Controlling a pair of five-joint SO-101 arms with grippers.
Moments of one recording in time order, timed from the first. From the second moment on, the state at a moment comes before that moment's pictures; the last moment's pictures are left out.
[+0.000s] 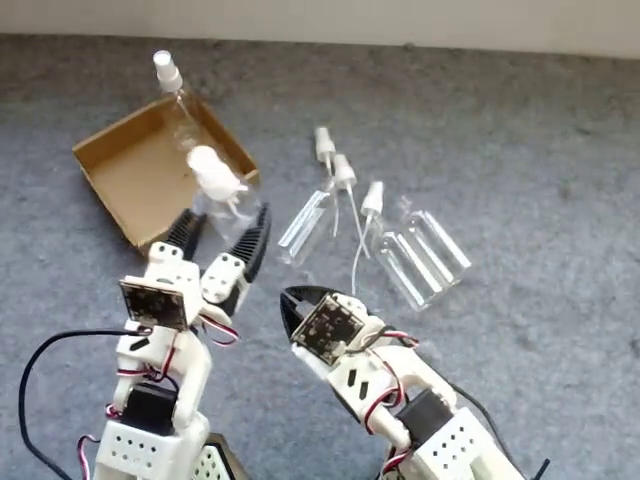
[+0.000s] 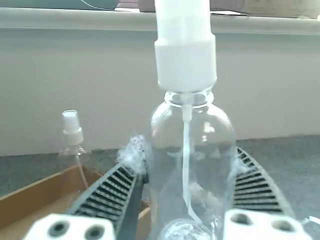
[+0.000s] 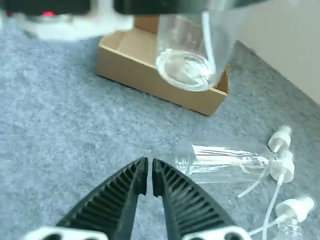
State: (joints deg) left arm 8.9 -104.0 96.0 10.4 6.6; right arm -42.5 -88.5 93.9 22.1 21.3
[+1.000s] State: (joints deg) left arm 28.1 -104.0 96.0 20.4 6.6; right arm -42.6 -88.5 95.2 21.3 21.3
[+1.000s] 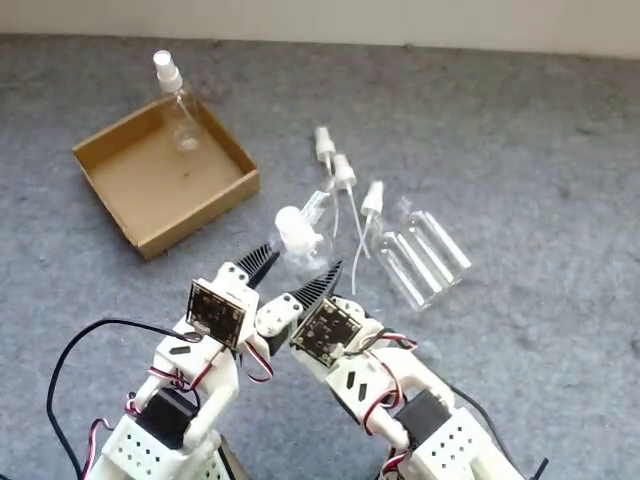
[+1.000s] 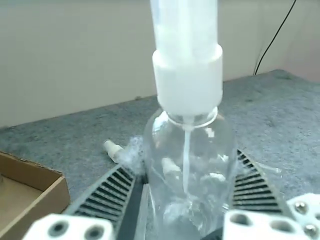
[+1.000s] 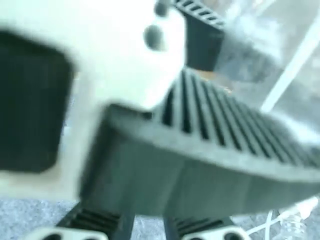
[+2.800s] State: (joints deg) left arm -20.7 -44.1 49.9 25.0 -2.0; right arm -37.7 -88.5 95.8 21.3 21.3
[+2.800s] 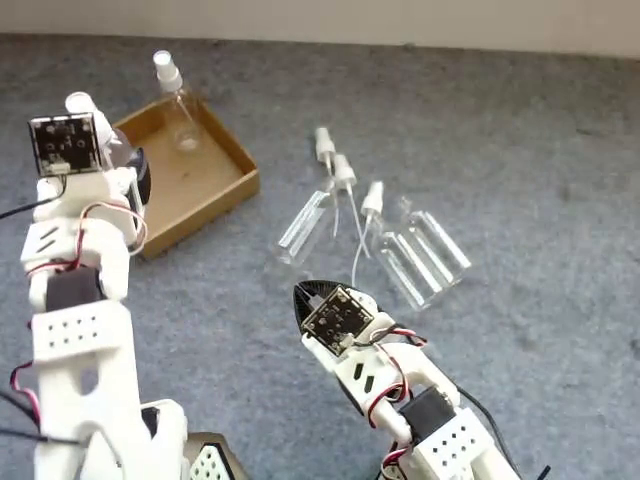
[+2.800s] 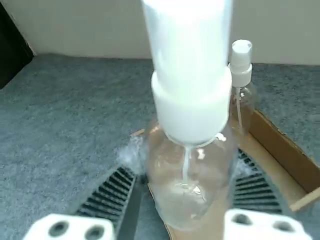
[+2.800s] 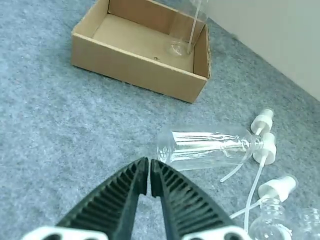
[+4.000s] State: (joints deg) left arm -25.8 16.6 23.3 -5.3 -2.0; right arm -37.7 -88.5 95.8 21.3 21.5
